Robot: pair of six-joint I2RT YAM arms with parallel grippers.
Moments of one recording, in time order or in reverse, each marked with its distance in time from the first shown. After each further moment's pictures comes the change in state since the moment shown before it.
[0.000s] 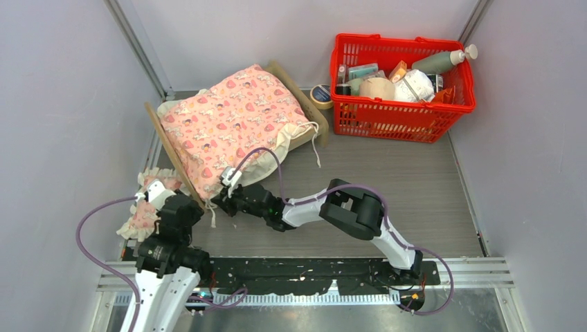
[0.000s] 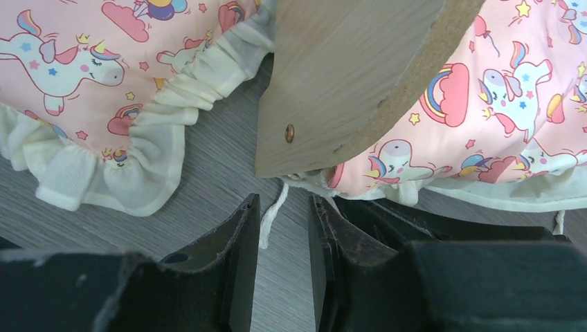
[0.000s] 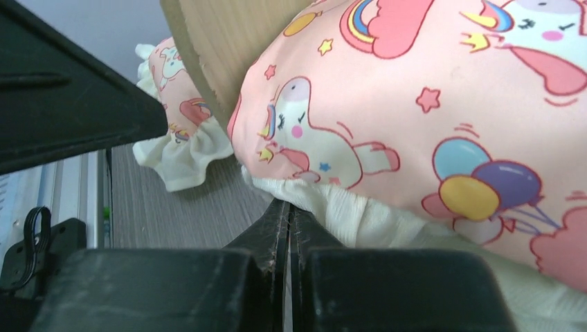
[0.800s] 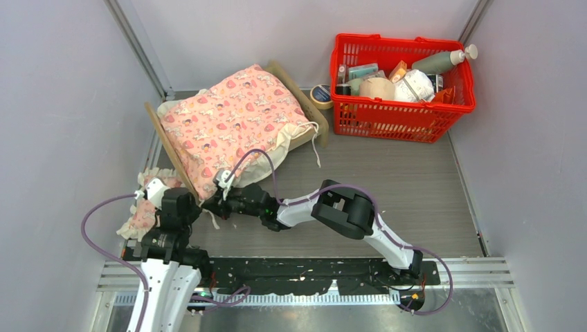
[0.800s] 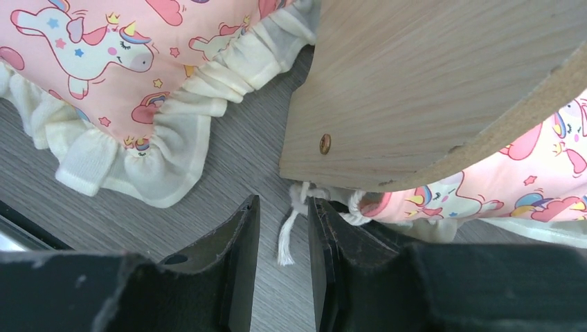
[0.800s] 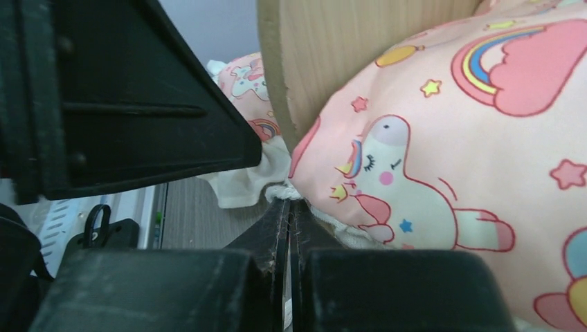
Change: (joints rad) left arm 0.140 0.116 -0.002 0.014 0.067 0.009; right arm 0.000 0.102 0.101 0.097 -0.154 0.026
